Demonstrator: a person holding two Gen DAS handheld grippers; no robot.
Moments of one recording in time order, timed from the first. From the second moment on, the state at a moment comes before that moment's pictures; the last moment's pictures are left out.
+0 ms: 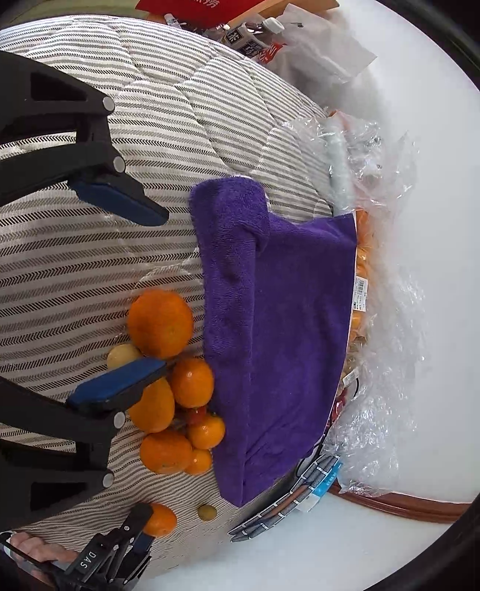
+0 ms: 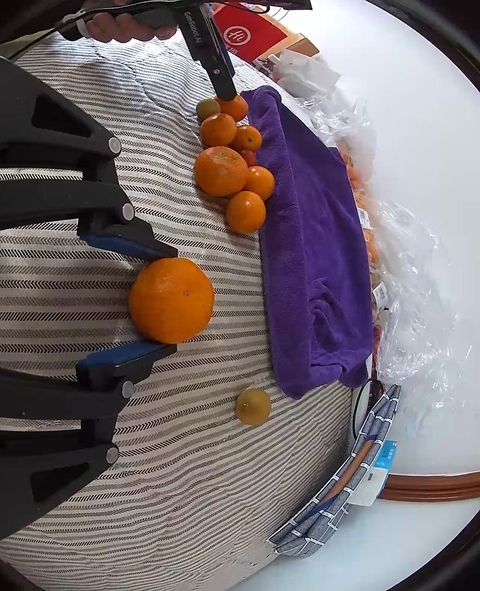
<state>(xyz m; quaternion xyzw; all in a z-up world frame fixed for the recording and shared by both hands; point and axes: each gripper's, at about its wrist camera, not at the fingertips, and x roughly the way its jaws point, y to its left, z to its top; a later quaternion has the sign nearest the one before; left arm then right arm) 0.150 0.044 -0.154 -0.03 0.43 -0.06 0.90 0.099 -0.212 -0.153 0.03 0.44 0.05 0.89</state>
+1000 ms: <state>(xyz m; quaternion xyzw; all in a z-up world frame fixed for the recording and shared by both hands) 0.153 0.048 -0.155 -0.08 0.45 -0.07 0.89 0.109 -0.214 -0.143 0.04 0.44 0.06 0.90</state>
